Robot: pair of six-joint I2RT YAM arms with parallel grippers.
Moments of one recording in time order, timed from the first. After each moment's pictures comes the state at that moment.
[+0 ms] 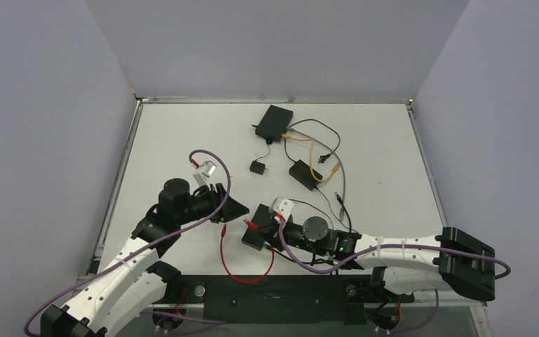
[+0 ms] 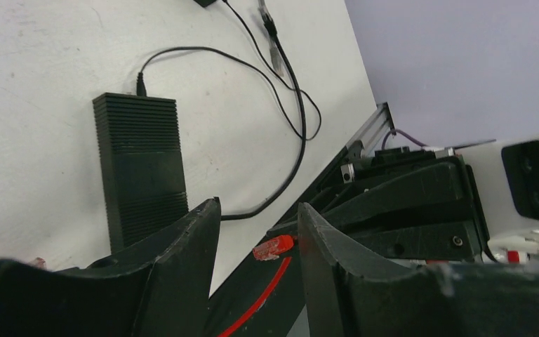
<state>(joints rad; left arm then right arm) -0.49 0.74 0.50 -0.13 0.49 -0.76 1.21 1.20 0.44 0.57 0.06 0.13</state>
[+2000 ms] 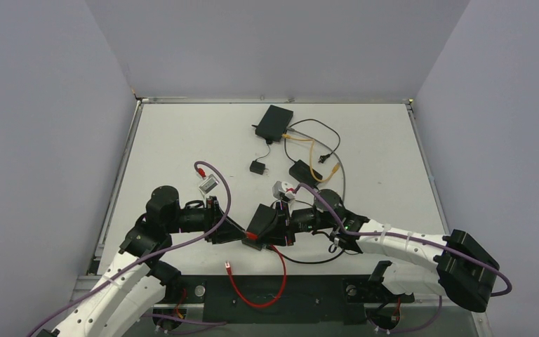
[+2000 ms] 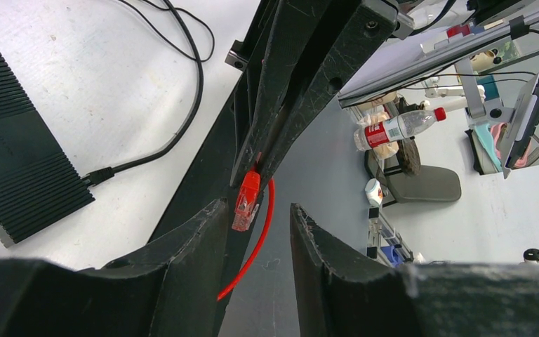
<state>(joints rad) -0.49 0.59 0.52 -0.25 0.90 -0.67 0.94 1.17 0.52 0.54 -0.75 0.39</state>
